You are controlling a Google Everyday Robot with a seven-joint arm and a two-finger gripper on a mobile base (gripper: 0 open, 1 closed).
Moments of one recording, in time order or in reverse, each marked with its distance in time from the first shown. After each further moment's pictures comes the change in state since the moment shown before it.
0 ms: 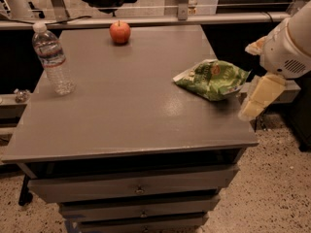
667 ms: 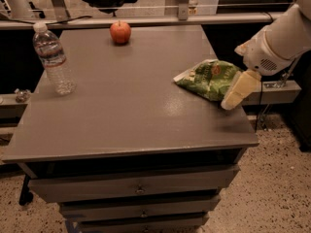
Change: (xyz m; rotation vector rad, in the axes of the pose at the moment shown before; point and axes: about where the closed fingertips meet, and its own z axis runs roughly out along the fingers) arm -0.004 -0.047 0.059 0.008 -0.071 0.080
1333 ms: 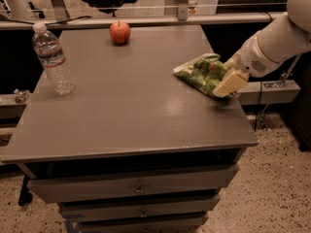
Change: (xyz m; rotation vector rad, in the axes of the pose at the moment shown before) arm -0.004 -0.011 0.029 -0.025 -0.040 0.080
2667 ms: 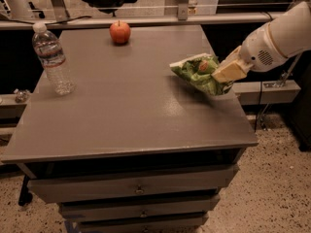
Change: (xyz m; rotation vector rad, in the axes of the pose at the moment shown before) arm -0.032 0.021 -0.026 -0.102 -0.173 0.085
